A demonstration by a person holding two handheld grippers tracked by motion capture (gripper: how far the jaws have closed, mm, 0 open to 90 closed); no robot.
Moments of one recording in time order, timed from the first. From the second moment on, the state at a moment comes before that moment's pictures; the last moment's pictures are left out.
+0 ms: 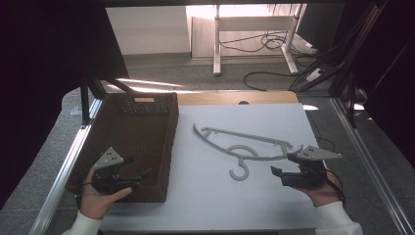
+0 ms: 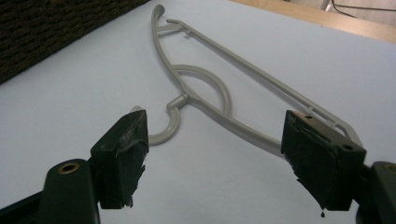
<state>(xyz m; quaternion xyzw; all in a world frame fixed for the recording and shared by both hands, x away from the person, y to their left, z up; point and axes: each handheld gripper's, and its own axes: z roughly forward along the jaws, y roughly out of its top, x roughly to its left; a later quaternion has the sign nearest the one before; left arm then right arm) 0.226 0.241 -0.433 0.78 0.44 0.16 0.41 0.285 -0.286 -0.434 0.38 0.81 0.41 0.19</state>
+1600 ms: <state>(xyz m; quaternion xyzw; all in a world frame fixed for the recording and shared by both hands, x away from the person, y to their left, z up) 0.217 0.242 -0.437 0.78 0.44 0.17 0.40 0.347 -0.256 -0.438 0.37 0.85 0.33 0.15</state>
